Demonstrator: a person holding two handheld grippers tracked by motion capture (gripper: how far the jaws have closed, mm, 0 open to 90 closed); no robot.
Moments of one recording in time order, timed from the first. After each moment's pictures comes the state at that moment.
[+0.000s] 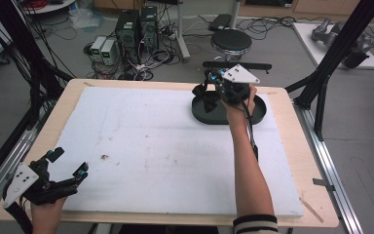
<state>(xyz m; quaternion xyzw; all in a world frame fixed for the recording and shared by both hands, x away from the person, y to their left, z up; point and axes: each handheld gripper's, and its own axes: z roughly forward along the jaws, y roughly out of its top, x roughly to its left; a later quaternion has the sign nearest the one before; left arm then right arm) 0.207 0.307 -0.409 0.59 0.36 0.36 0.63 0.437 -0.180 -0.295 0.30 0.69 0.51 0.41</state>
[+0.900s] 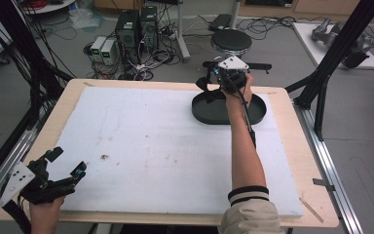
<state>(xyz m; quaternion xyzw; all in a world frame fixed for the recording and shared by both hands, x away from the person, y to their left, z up) 0.208 0.311 -0.408 0.58 0.37 0.35 0.64 0.501 -0.184 -0.313 0.34 0.71 0.43 0.43</state>
